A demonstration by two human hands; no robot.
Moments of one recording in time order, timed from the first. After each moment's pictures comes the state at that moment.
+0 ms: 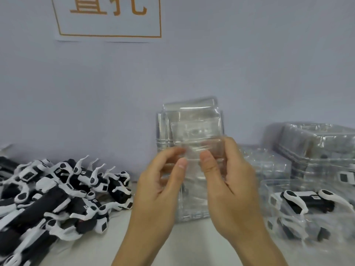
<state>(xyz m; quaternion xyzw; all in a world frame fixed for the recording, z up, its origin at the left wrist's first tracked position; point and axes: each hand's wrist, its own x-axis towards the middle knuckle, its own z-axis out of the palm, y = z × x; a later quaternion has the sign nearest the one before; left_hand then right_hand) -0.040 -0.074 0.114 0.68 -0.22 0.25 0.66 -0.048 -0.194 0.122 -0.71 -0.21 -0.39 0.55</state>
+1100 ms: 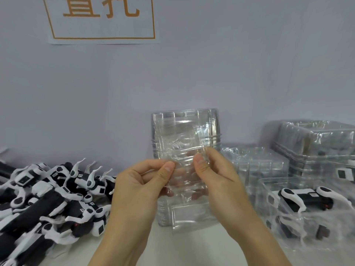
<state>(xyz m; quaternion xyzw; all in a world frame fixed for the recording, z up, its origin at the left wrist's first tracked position) -0.038 -0.064 0.116 0.59 -0.13 0.14 0.78 -0.038 -0.204 0.113 -0.67 -0.16 -0.17 0.71</state>
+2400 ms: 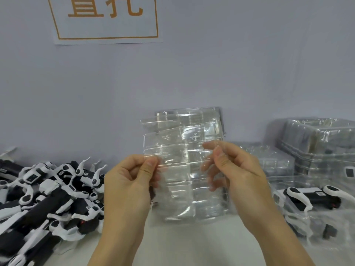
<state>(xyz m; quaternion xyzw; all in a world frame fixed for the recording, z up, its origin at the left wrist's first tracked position) -0.029 -0.052 0.111 0.60 -0.07 0.26 0.75 -0.036 -0.223 0.115 -0.64 -0.14 -0.21 0.73</state>
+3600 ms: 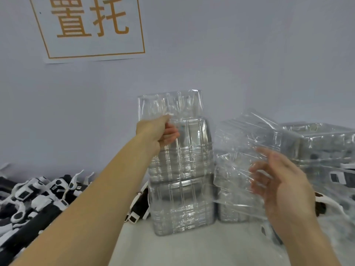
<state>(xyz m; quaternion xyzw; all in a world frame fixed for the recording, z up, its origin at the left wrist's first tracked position) 0.086 -0.105 0.212 0.66 0.04 0.07 0.75 -0.036 -0.305 0.113 -0.51 -0.02 -0.28 0.81</state>
